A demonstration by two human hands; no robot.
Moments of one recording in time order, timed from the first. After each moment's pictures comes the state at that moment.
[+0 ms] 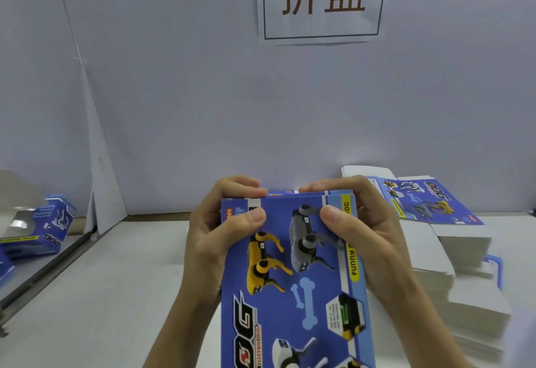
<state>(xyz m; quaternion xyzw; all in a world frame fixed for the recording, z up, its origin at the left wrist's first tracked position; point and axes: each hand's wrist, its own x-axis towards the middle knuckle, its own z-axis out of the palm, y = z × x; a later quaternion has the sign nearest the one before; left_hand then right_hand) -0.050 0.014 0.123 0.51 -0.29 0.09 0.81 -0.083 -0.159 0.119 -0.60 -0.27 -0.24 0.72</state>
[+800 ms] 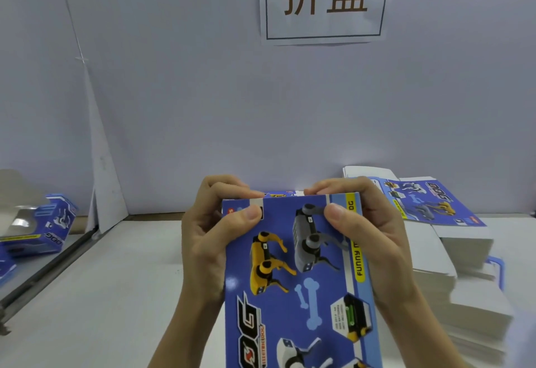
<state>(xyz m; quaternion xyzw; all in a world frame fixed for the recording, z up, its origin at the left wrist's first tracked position) -0.049 0.014 0.121 0.48 -0.31 0.15 0.80 -0.090 -0.149 0.125 -0.57 -0.27 -0.25 0.74</state>
